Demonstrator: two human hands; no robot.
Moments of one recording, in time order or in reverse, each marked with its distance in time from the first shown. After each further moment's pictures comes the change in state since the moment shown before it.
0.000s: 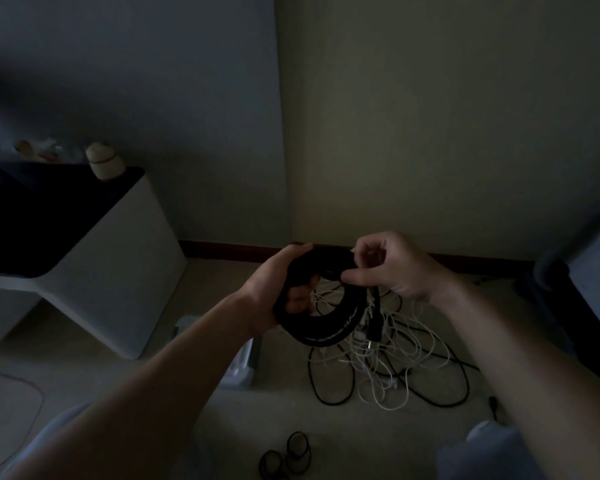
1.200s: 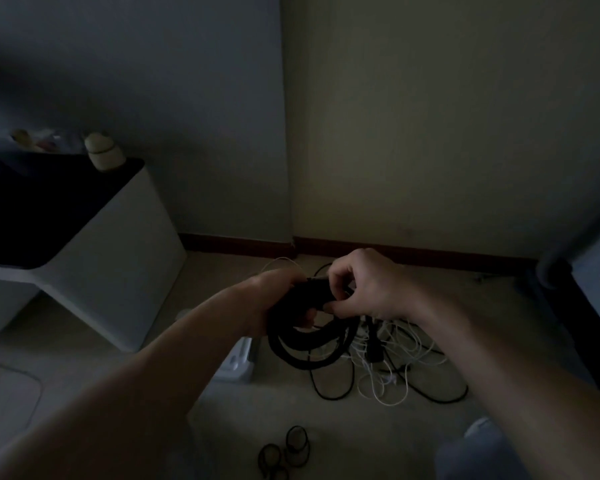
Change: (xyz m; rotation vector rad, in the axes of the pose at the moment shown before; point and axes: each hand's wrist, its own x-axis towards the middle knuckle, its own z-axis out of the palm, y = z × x) left_hand 0.004 -0.009 -0.016 0.113 0.121 -0.282; right_hand 0.000 -0.013 0.036 -0.538 -0.116 0.025
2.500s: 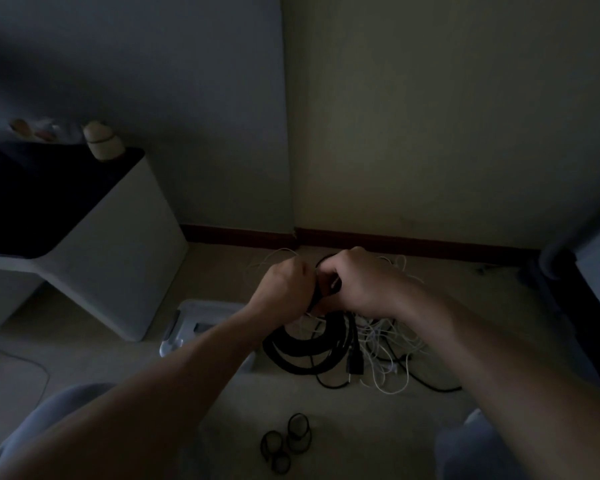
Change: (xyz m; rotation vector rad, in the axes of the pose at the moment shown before) left_hand 0.012 -0.016 0.017 0.954 0.475 0.483; right_hand 0.000 -0.014 0.015 -0.091 -0.046 0.010
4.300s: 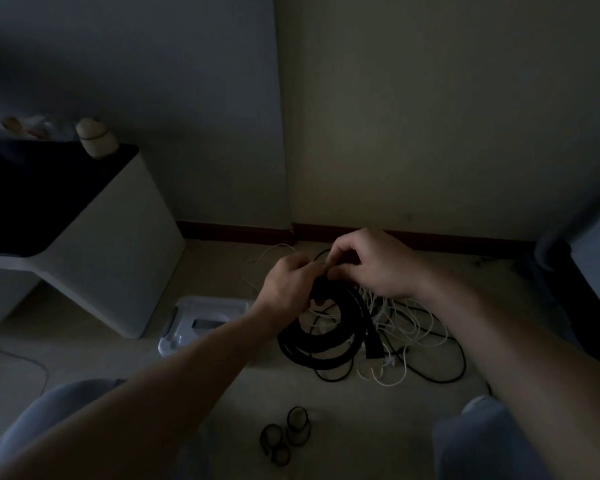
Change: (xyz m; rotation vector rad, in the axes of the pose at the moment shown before) left_hand -0.012 0.003 0.013 -0.618 -0.026 -0.090; right_hand -0.007 0.019 -0.018 0.085 0.065 0.026
